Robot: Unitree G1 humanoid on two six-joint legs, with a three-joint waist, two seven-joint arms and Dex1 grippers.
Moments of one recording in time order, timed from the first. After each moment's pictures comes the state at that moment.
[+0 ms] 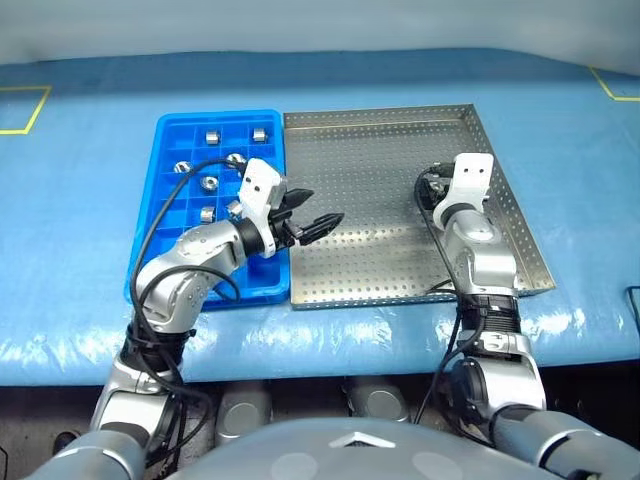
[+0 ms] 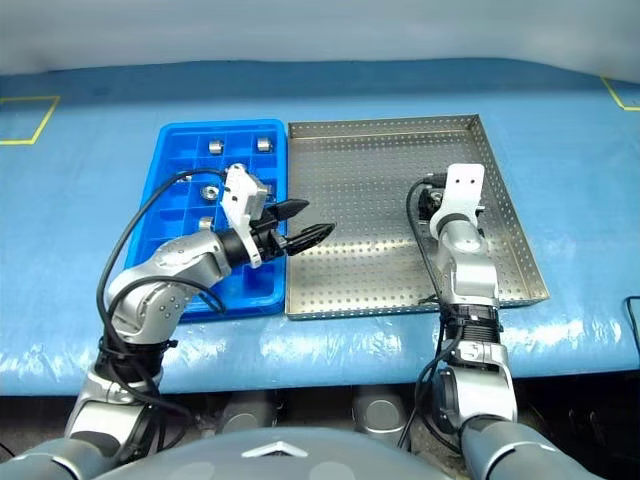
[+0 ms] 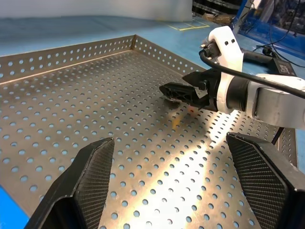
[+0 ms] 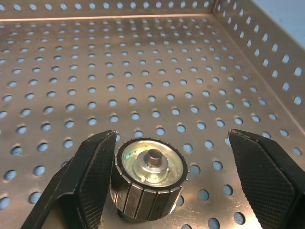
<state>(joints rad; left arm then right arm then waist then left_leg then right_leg) -0.31 0.34 -0.14 -0.33 -0.55 0.77 -0.49 -0.48 -0.18 -0.23 0.31 0.05 0.46 -0.03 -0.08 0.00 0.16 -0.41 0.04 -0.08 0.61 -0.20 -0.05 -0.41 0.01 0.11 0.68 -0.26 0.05</state>
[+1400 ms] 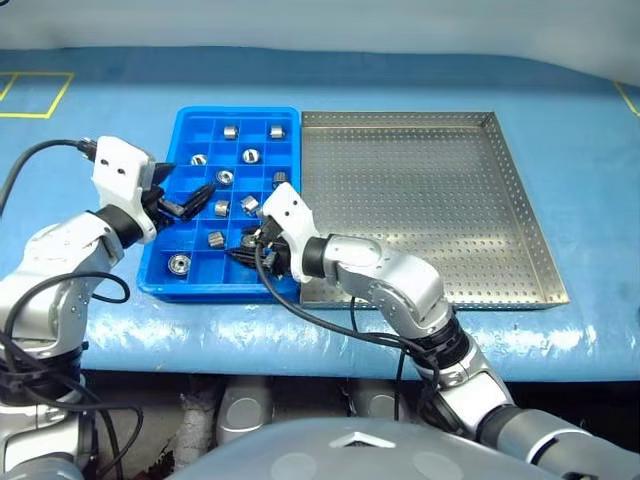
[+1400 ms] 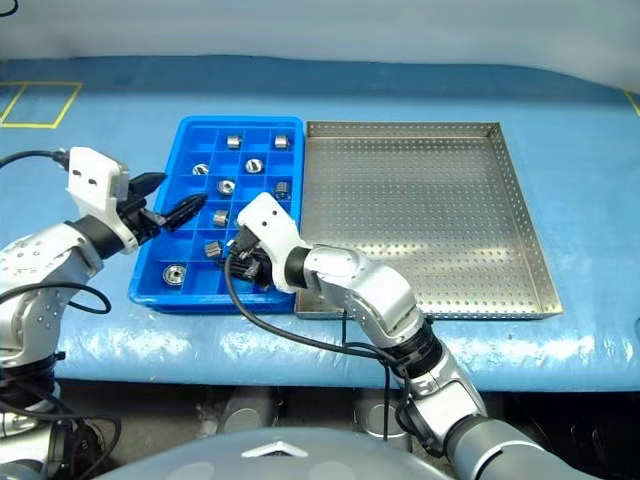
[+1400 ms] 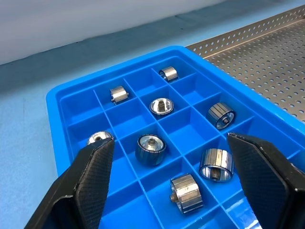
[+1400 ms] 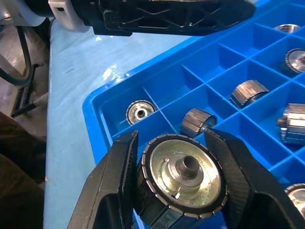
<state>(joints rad) -0.17 0.66 0.25 -0.44 -0.49 0.81 -0.45 -0.46 -0.04 0.46 -0.29 0.41 0.94 0.40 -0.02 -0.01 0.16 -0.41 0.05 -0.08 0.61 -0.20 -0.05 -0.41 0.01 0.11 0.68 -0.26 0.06</state>
